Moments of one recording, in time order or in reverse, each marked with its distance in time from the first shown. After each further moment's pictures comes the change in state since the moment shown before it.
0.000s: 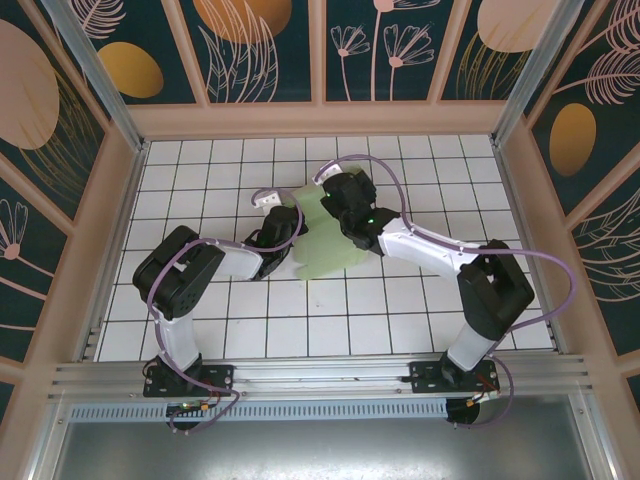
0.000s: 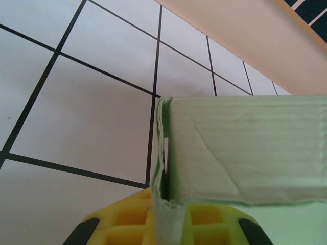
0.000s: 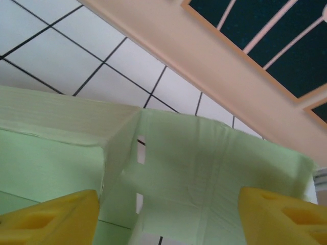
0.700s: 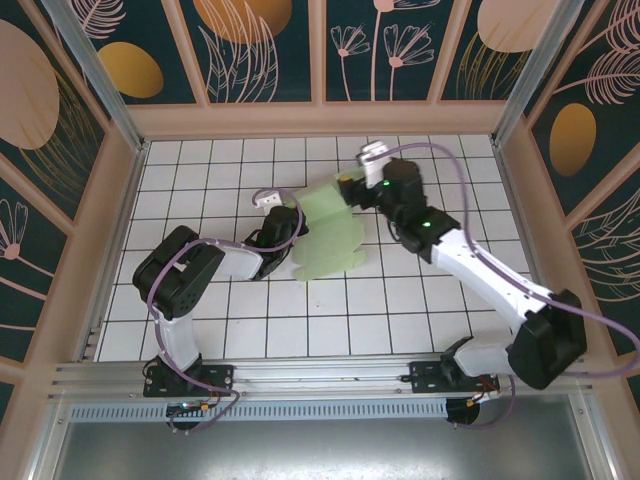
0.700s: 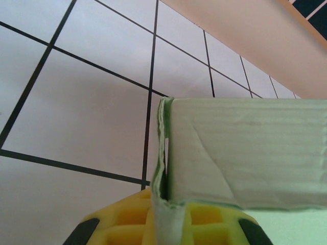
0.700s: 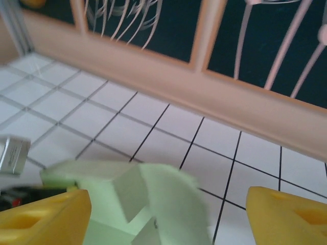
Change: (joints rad) left arm 0.000 0.000 0.000 -0.003 0.027 0.004; right arm -0.193 -0.367 -0.113 0.013 -0.488 0.238
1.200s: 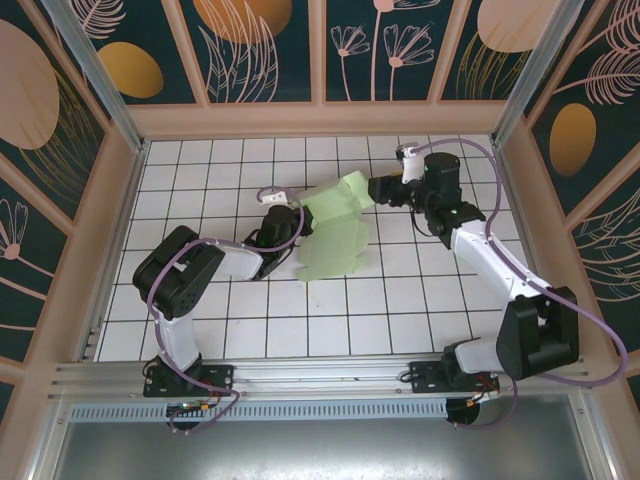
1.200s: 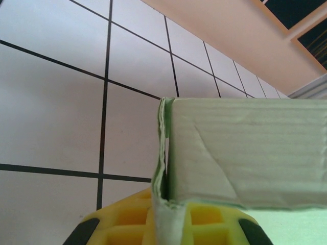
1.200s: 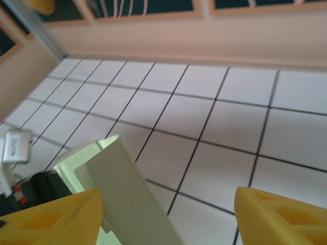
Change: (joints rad) left arm 0.000 0.000 0.000 0.061 0.130 0.030; right arm -0.291 0.066 -0.059 -0.033 -0.501 0.165
